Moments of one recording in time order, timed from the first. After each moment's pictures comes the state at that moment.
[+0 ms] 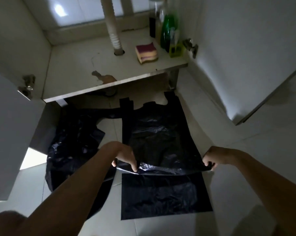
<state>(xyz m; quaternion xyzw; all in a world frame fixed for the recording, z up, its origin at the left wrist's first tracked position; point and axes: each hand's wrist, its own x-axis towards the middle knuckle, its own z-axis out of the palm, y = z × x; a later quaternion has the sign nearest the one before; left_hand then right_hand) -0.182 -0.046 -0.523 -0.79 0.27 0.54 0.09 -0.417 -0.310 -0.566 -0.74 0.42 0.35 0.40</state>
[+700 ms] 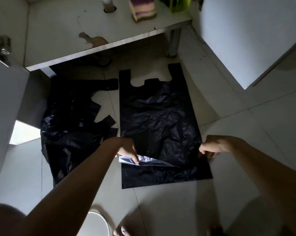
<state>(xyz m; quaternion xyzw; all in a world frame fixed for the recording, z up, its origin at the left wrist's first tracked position) -0.220 -0.010 -0.608 -0.78 0.32 0.53 0.11 -0.443 -0.262 -0.615 -0.74 0.40 0.40 0.36</state>
